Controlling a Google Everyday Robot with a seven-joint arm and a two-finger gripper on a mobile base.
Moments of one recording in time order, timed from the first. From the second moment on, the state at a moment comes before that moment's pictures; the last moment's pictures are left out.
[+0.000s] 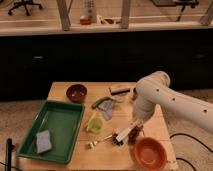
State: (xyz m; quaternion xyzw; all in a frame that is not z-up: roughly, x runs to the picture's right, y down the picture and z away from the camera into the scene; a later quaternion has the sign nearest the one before) arm 0.168 0.170 0.694 -0.34 -0.15 -0.28 0.89
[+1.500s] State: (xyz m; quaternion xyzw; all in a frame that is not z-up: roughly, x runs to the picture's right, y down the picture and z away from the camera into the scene) arm 0.033 0.169 0.715 -0.34 -0.24 -0.45 0.79
